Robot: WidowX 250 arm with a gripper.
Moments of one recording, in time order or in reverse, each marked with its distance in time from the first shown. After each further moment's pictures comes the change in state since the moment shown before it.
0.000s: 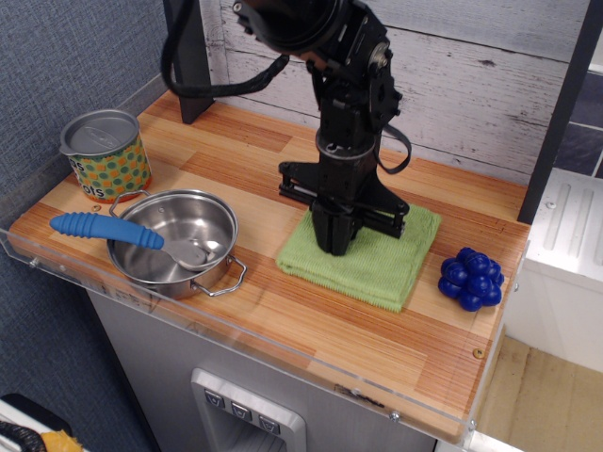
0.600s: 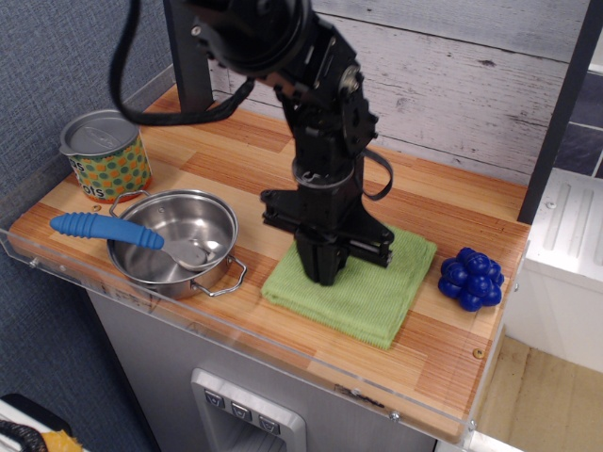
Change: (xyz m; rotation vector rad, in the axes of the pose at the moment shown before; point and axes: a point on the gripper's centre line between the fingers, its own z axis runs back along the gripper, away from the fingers) arm -0.035 0.000 0.000 -0.032 0.014 -0.020
